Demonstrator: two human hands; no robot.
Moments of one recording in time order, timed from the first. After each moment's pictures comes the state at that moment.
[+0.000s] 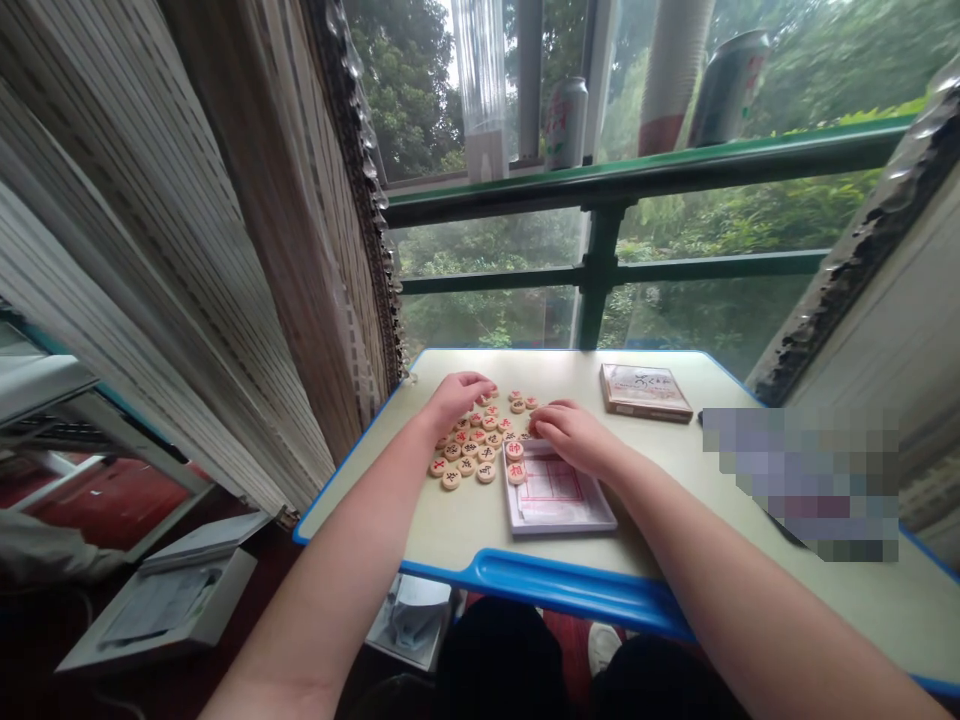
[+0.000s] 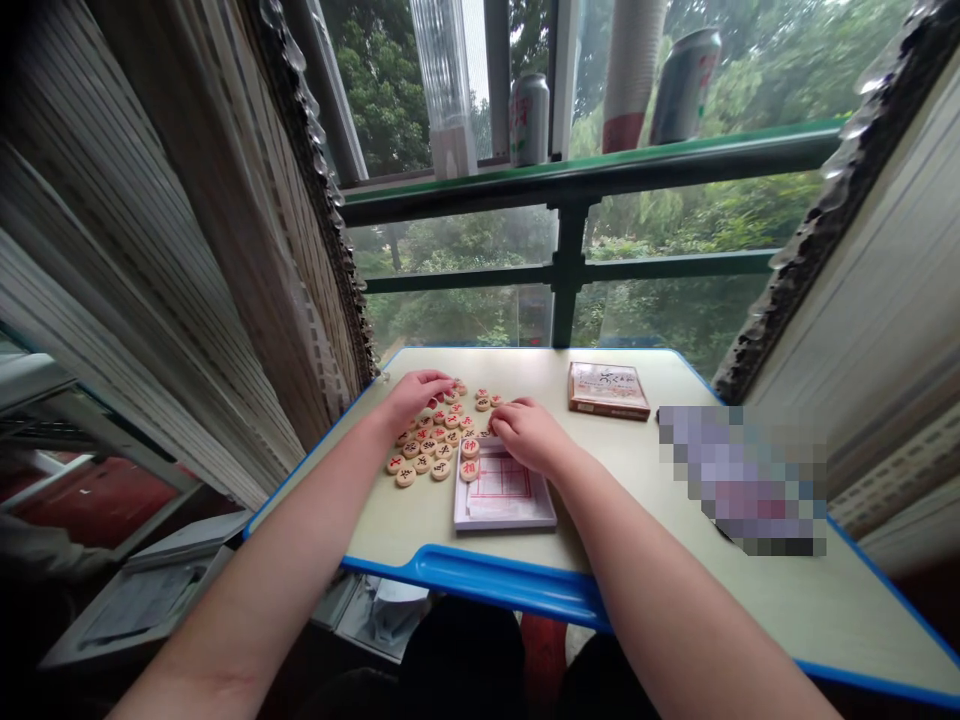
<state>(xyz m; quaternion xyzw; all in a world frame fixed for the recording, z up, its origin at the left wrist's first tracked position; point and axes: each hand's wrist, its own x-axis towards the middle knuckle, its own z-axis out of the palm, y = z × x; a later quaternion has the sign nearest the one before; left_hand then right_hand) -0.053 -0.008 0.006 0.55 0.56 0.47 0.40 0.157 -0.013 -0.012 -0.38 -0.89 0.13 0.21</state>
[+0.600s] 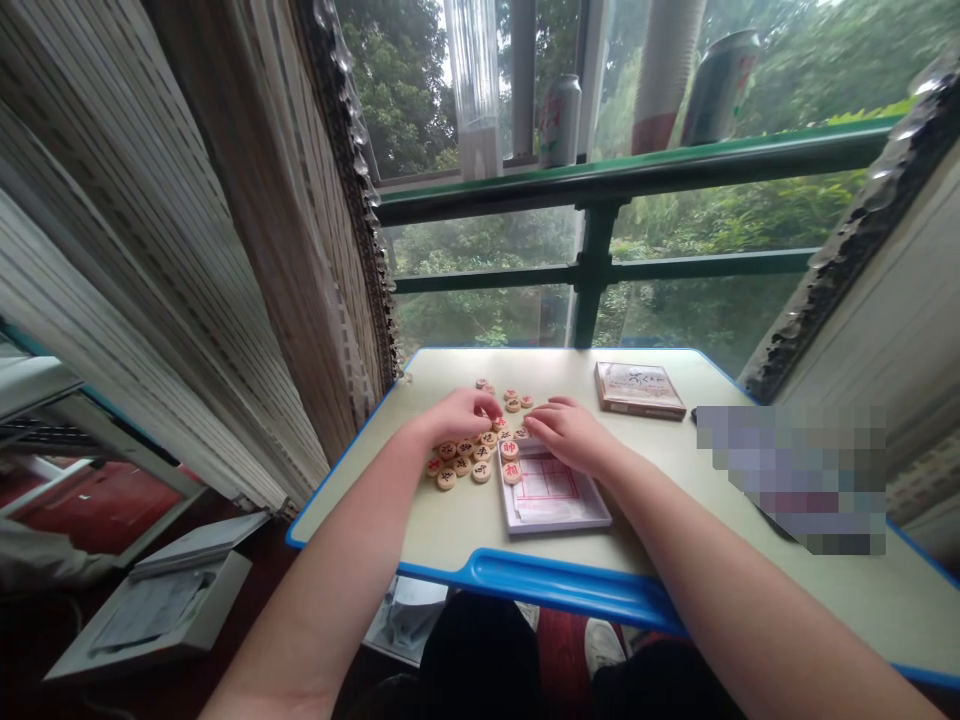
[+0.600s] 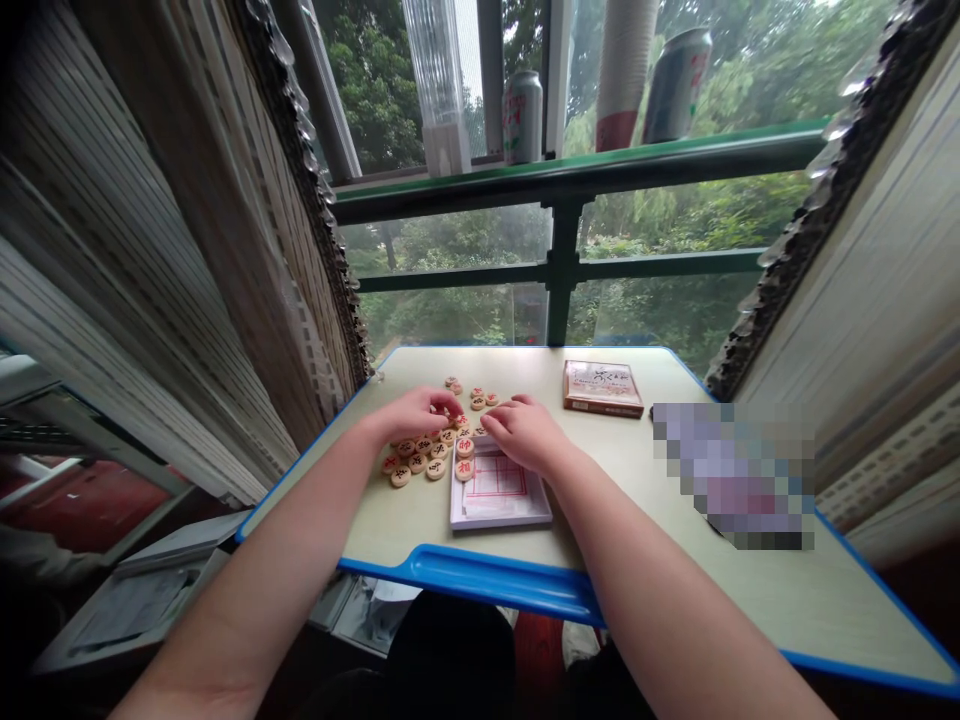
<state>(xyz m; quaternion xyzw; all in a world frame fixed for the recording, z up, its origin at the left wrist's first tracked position) -0.055 -0.024 0.011 0.75 0.53 0.23 0.31 0.157 -0.015 -0.010 -0.38 -0.90 0.10 0.20</state>
